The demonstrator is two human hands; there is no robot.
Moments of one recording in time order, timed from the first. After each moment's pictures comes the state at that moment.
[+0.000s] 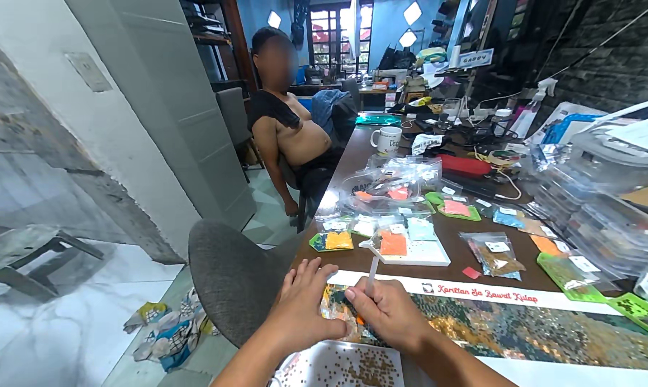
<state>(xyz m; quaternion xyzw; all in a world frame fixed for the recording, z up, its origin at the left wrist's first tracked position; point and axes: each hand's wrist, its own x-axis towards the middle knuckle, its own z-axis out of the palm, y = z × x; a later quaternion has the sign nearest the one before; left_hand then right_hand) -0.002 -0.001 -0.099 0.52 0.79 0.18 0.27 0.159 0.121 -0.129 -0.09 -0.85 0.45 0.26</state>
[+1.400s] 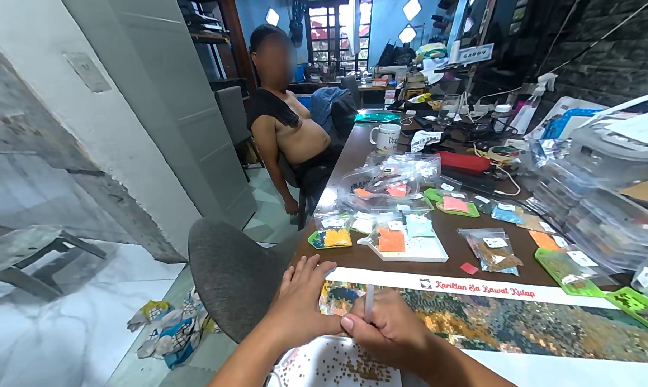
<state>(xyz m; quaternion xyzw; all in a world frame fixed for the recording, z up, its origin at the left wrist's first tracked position) -0.002 -0.003 -0.099 0.53 0.79 0.18 0.25 0.165 0.111 -0.134 0.10 -0.85 0.37 0.36</state>
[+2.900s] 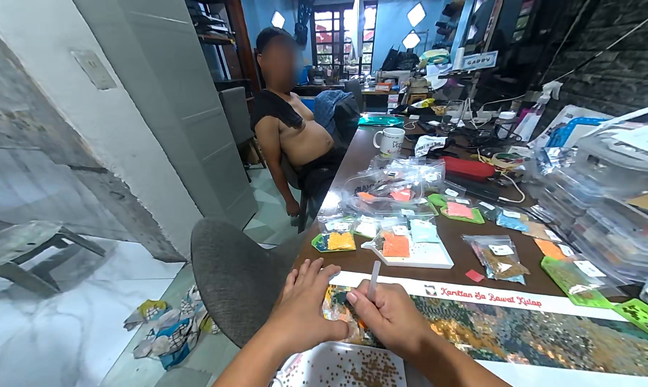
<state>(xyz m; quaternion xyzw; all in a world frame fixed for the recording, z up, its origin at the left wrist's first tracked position) -0.003 -0.001 -0.098 0.52 0.79 0.17 0.27 0.159 0.117 -0.131 -0.08 -0.85 0.43 0.28</state>
